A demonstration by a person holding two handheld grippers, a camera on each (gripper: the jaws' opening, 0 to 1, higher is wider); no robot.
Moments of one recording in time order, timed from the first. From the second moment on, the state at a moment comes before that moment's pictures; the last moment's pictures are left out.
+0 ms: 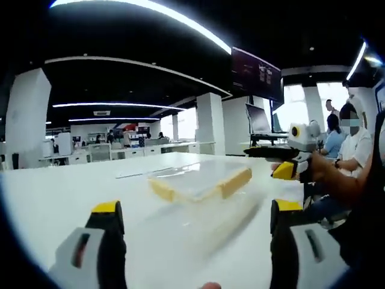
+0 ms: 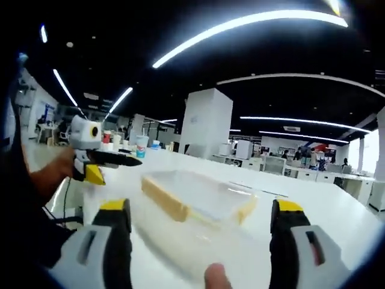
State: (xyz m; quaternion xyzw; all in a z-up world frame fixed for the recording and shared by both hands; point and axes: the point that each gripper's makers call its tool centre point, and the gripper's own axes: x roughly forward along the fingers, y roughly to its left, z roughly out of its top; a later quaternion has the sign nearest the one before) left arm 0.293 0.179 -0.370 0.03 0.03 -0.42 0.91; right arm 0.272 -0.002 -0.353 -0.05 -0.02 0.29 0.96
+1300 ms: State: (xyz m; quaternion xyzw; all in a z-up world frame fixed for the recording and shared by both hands) left arm 0.260 0.189 -0.365 0.04 -0.09 -0.45 0.89; right arm 0.241 -0.030 -0.370 -0.05 -0.08 0.27 0.96
